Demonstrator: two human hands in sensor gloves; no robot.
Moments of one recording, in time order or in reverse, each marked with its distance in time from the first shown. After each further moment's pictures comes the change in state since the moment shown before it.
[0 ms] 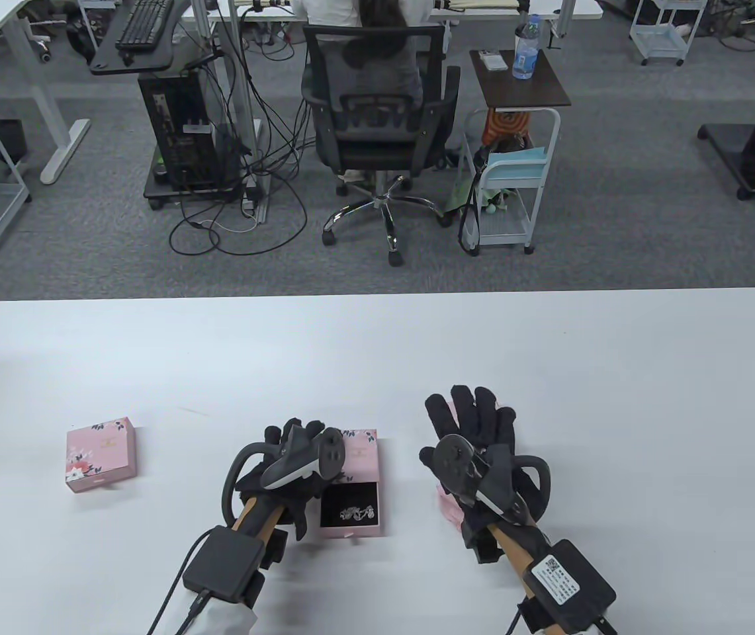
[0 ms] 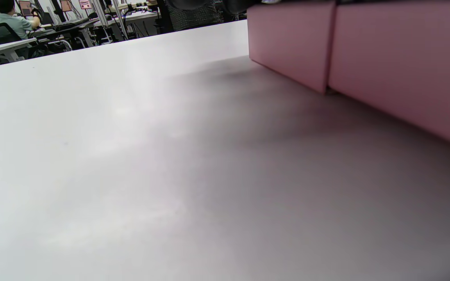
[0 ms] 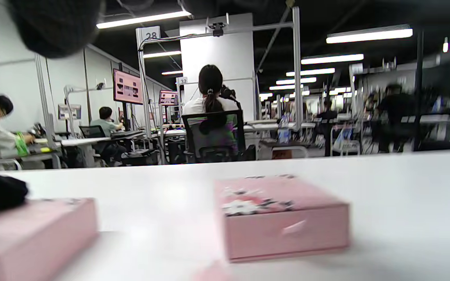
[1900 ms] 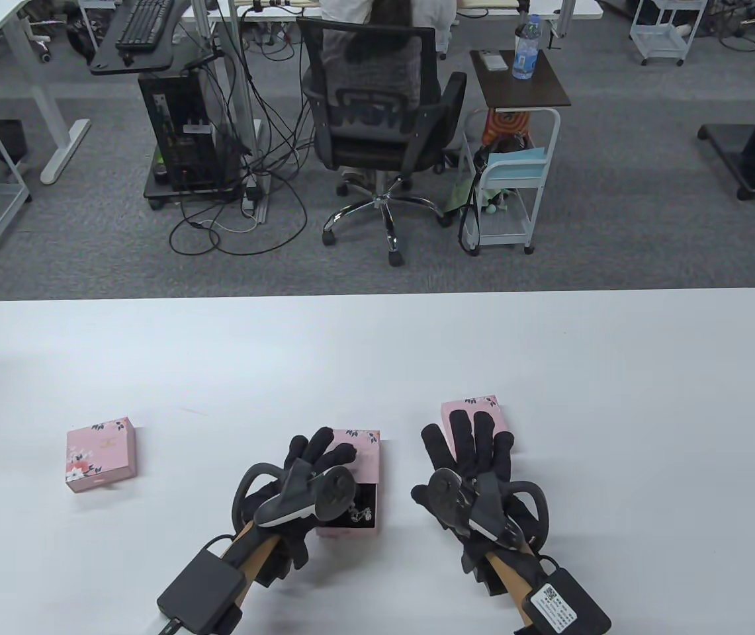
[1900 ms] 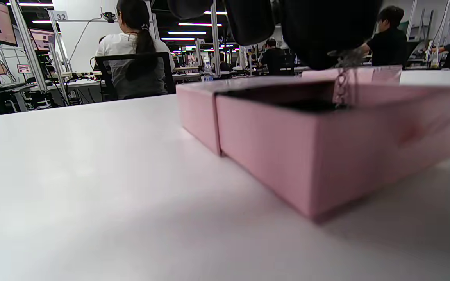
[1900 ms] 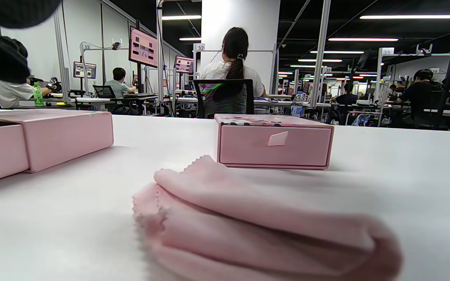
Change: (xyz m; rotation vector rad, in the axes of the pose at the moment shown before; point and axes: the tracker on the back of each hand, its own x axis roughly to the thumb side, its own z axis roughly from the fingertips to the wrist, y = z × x) left_hand 0.018 0.014 0.052 0.289 -0.241 0.051; right_hand 0.004 0.039 0.024 0.126 -0.070 0.033
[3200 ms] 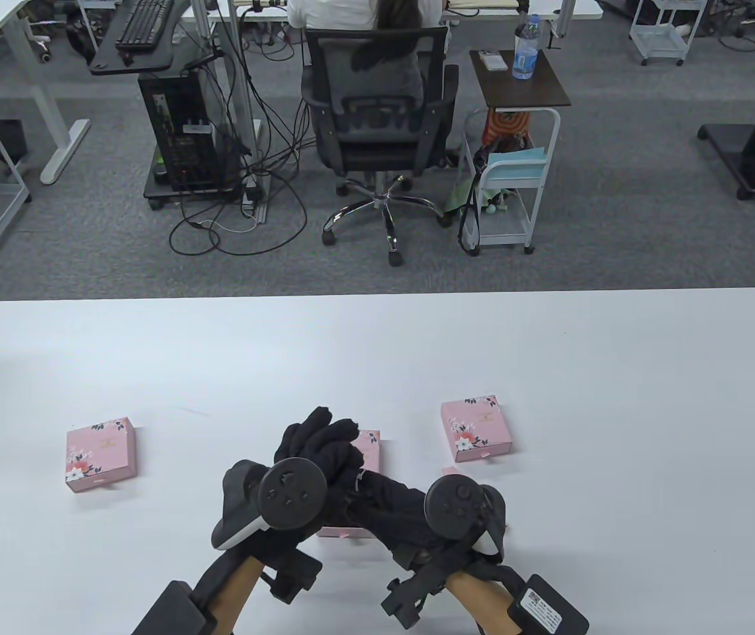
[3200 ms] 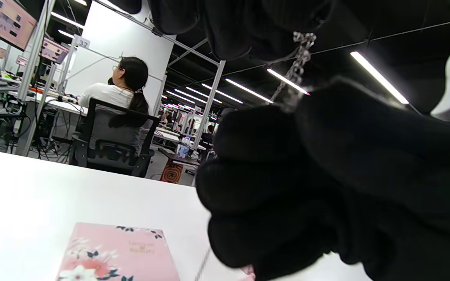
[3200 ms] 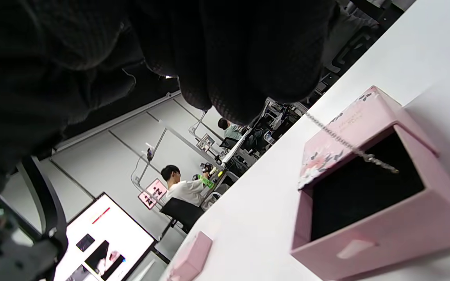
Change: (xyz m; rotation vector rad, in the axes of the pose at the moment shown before) left_hand 0.020 0.106 0.066 0.275 -0.053 0.391; right_hand 0.056 -0.027 0.020 -0.008 -0.288 -1.042
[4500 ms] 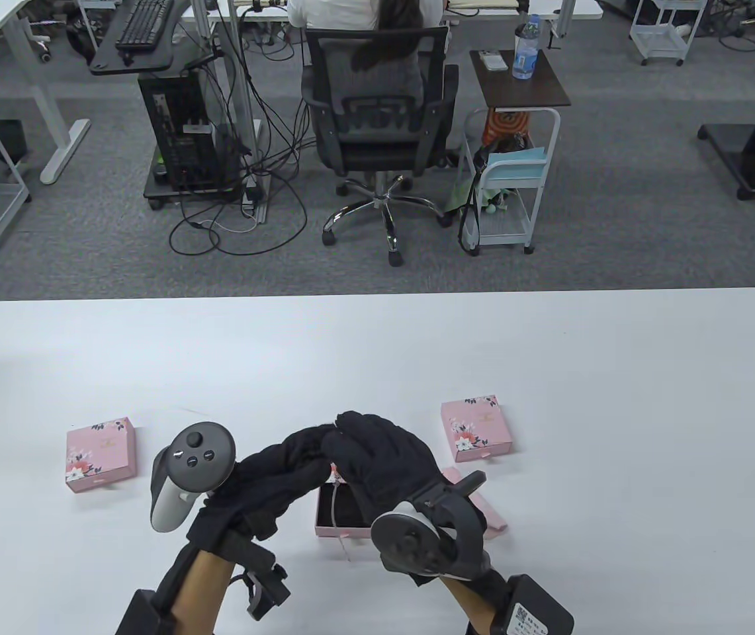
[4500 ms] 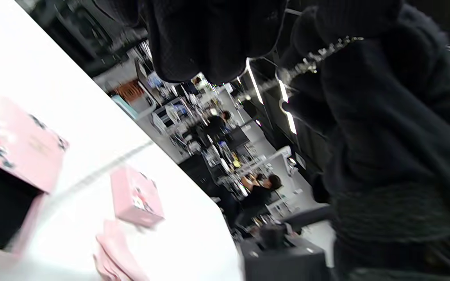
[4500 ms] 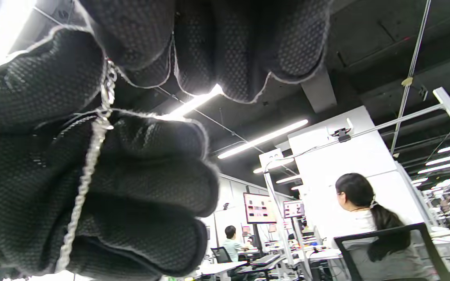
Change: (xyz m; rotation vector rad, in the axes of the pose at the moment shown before) left_hand -0.050 0.025 0.012 -0.164 -0.035 0.739; right_hand 0.137 -0.029 0.003 -0.370 -0.385 0.683
